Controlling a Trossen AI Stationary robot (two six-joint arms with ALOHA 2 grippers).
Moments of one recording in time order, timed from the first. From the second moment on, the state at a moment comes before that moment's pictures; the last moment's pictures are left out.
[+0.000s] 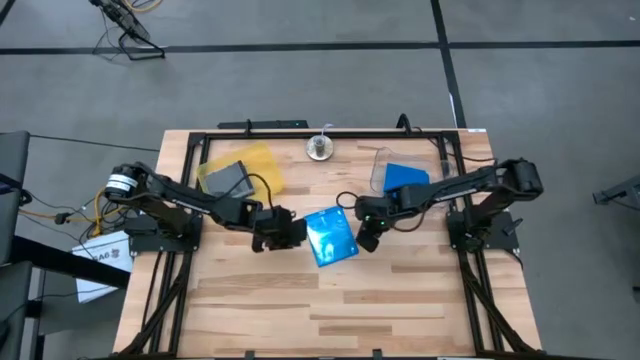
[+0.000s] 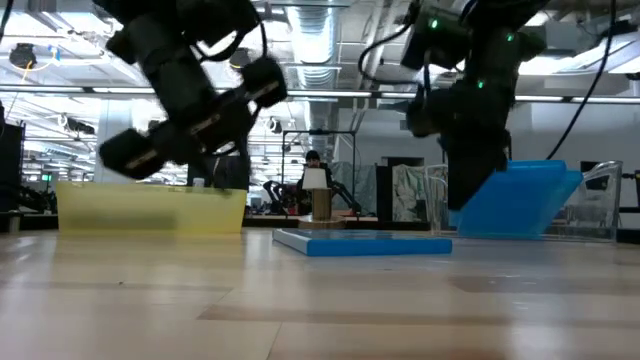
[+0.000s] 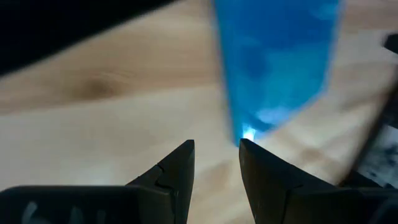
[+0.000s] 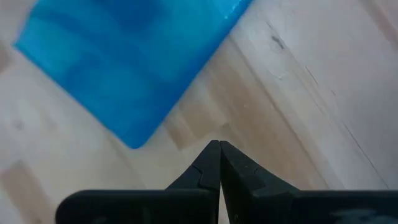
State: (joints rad) left arm -0.10 1.53 0.79 -0.16 0.07 -1.72; right arm 0.02 1.58 0.91 -0.58 -0.04 0.58
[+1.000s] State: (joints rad) left arm -0.13 1.62 0.71 -0.13 -0.03 -1.63; right arm 0.03 1.77 0.97 -0.42 -0.01 0.66
